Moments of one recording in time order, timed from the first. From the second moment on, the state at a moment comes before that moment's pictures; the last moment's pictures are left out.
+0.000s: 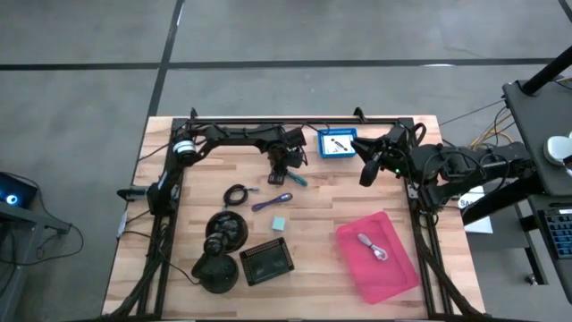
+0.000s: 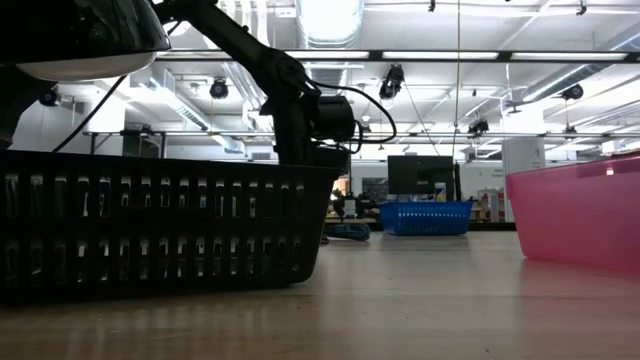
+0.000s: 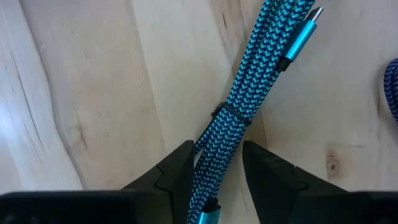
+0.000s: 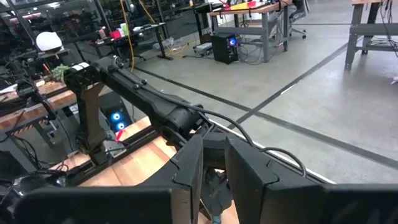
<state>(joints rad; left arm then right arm) 0.38 2.14 1.63 -0.81 0.09 0.56 0.22 0.96 1.09 -0.38 0.80 0.45</state>
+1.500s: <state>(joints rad) 0.39 1.83 1.62 -0.79 0.19 0.41 0.22 0.96 1.14 -0.39 0.78 0.33</state>
